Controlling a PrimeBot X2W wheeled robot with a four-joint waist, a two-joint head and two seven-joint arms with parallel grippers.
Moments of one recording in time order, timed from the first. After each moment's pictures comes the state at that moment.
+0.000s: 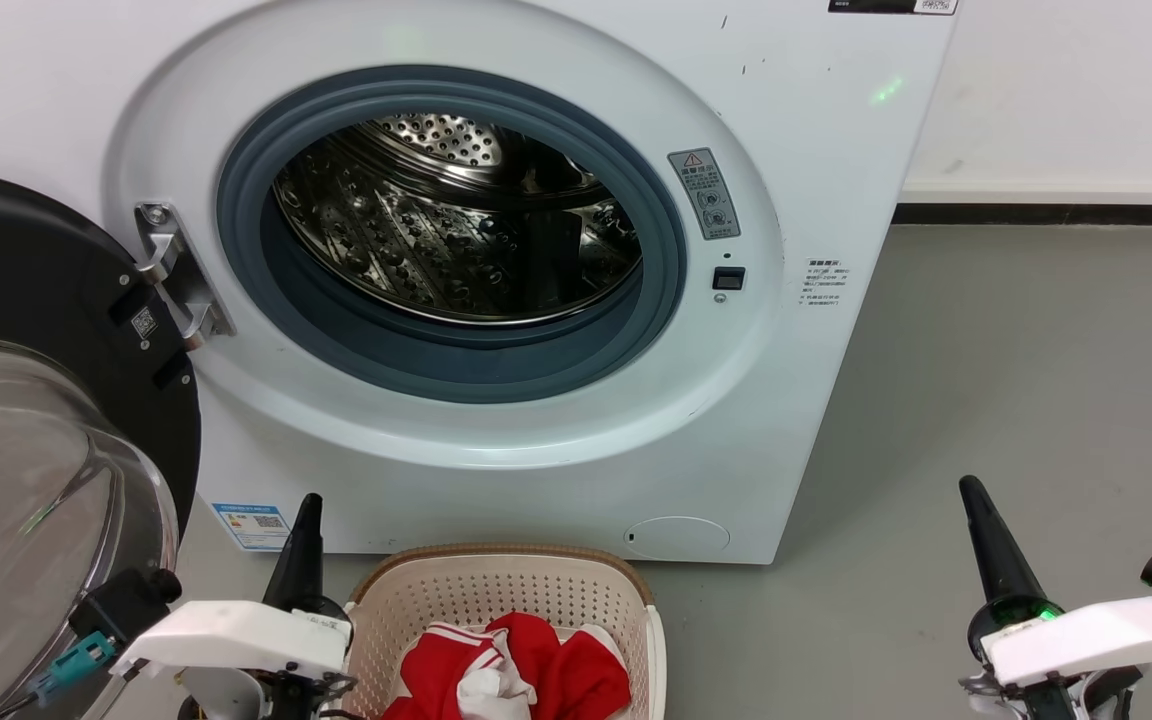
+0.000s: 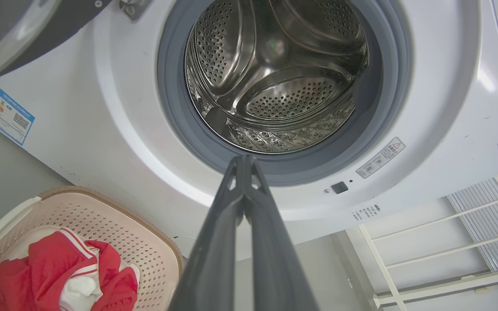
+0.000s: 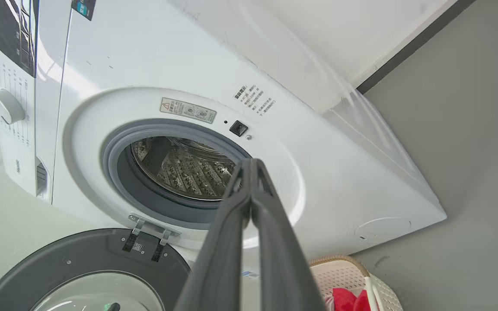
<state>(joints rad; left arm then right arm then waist) -0.05 0.10 -0.04 0.17 -1.00 -0.03 -0.05 0.00 -0.08 0.01 0.10 1.00 0.13 -0.01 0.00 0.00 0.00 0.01</state>
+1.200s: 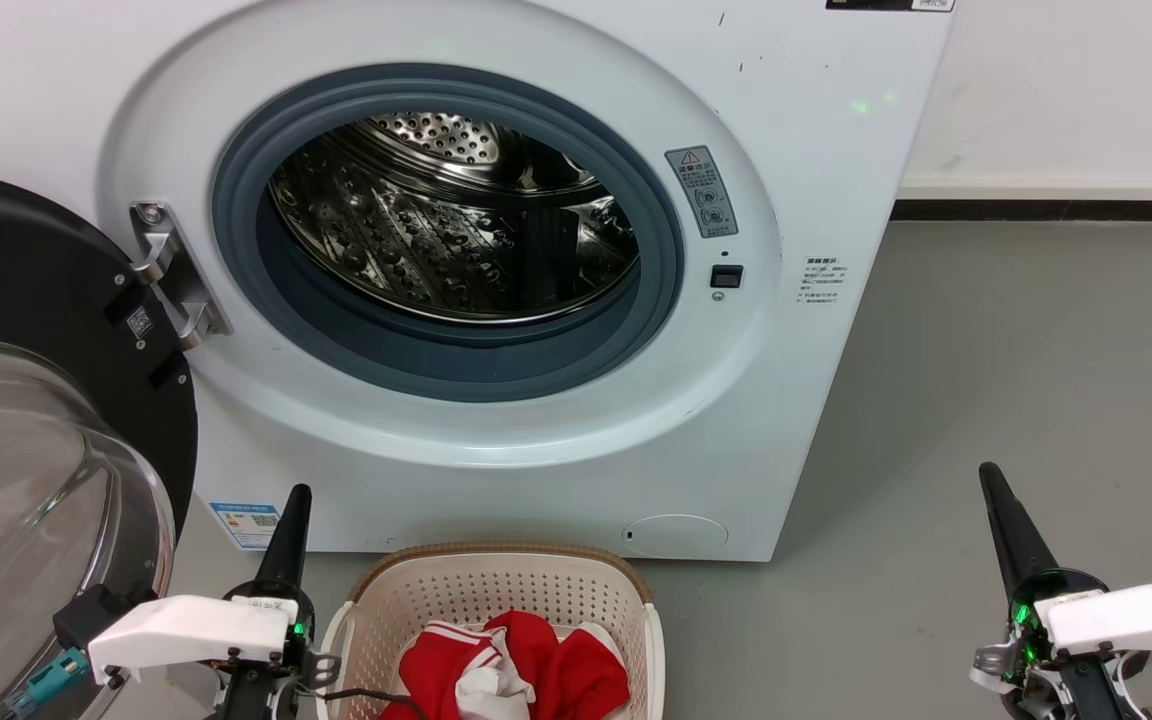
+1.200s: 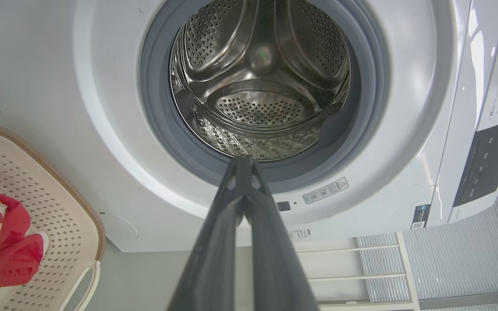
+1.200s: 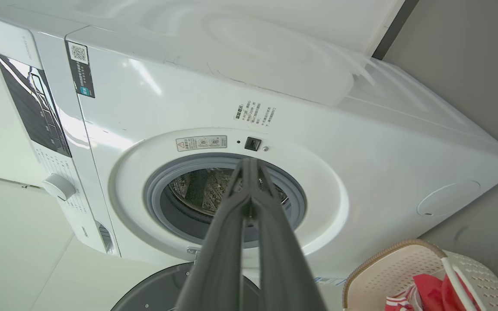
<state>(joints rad) -0.08 0.08 0.04 0.21 -1.36 -0.09 0.03 -0.05 -0.09 -0.03 0.18 1.37 0.13 0.04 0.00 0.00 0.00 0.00</state>
